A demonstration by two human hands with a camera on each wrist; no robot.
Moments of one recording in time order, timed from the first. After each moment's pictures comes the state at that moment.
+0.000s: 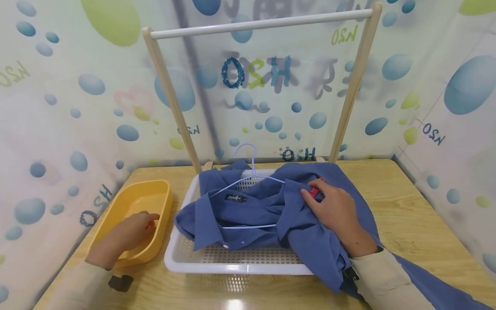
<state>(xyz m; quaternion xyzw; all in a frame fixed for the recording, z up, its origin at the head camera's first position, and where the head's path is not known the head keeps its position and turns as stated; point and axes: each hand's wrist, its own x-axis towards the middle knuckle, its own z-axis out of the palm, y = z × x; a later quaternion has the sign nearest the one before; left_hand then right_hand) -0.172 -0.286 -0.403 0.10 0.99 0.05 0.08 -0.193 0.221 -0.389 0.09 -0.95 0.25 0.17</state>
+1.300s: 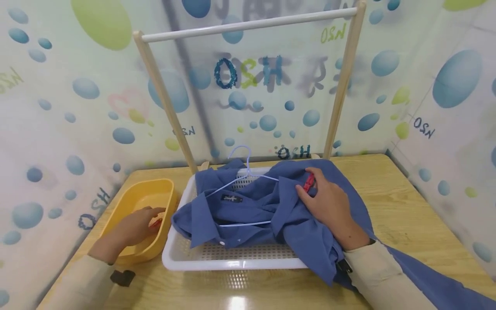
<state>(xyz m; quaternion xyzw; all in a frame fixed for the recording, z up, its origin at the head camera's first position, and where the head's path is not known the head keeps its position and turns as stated) -0.177 -0.270 -0.392 0.13 0.99 0.03 0.06 -0.192 0.219 -0.389 0.07 -0.94 0.27 0.18</state>
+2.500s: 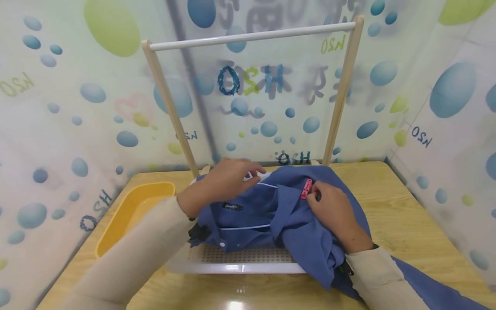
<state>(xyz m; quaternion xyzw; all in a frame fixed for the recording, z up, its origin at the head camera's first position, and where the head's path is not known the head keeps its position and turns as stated) -0.222 -0.032 -0.280 0.33 0.94 0.06 -0.02 -0.194 0.235 -0.389 0.08 -0.95 0.26 0.15</state>
